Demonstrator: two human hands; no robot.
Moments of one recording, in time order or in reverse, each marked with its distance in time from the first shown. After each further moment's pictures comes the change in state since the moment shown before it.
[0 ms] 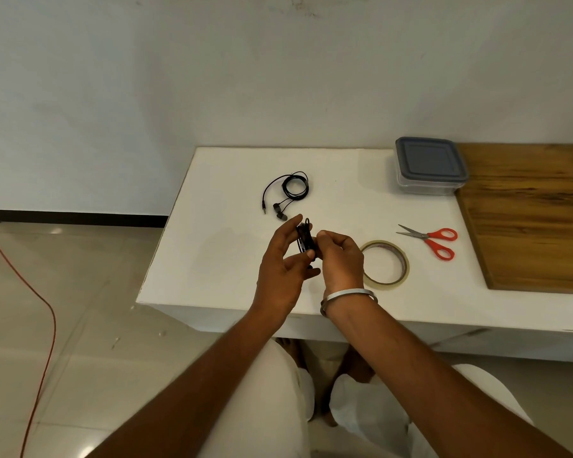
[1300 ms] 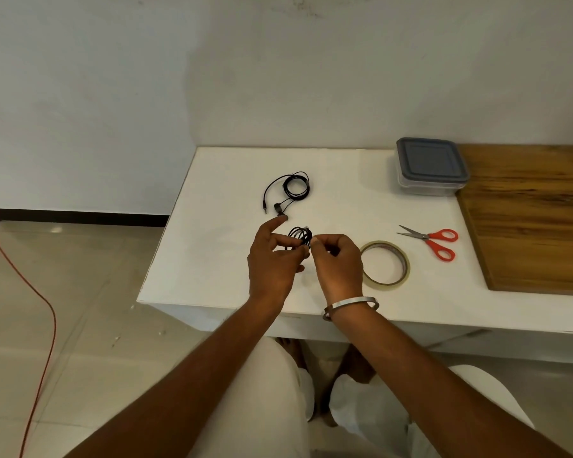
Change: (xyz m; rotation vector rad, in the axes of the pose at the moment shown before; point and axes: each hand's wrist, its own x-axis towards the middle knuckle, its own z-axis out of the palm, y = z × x) left_hand 0.015 0.005 -0.004 0.024 0.239 -0.101; right_hand 0.003 0.013 -0.005 -0.300 -0.040 -0.260
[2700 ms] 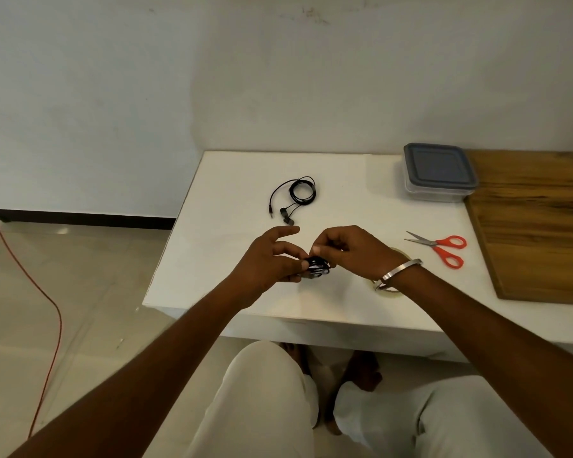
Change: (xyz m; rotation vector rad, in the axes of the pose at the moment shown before) left_hand 0.025 0.018 -0.037 0.107 -0.451 -0.180; right_hand 0.066 -0.014 -0.037 -0.514 -0.808 -0.423
